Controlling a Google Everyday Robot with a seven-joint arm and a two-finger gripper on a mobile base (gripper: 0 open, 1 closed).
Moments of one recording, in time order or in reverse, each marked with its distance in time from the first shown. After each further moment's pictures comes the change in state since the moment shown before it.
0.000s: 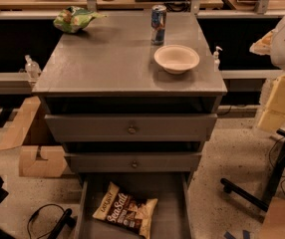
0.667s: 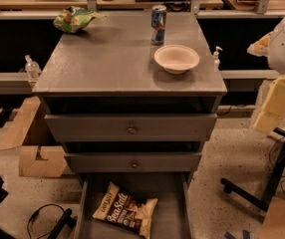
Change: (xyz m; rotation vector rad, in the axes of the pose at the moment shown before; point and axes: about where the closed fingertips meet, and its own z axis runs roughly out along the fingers) arm -0.003 -0.001 0.006 0.015 -0.025 -0.005
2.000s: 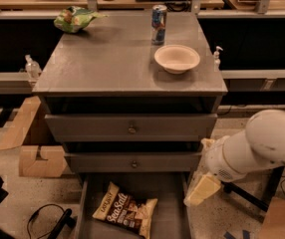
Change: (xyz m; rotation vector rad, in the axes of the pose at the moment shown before) arm 0.012 0.090 0.260 -0.112 -0.207 0.193
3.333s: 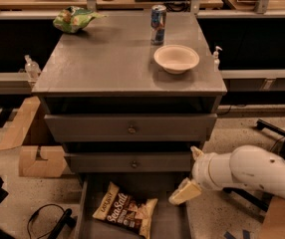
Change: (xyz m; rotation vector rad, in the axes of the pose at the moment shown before) arm 0.010 -0.023 0.101 0.089 -0.183 0.047
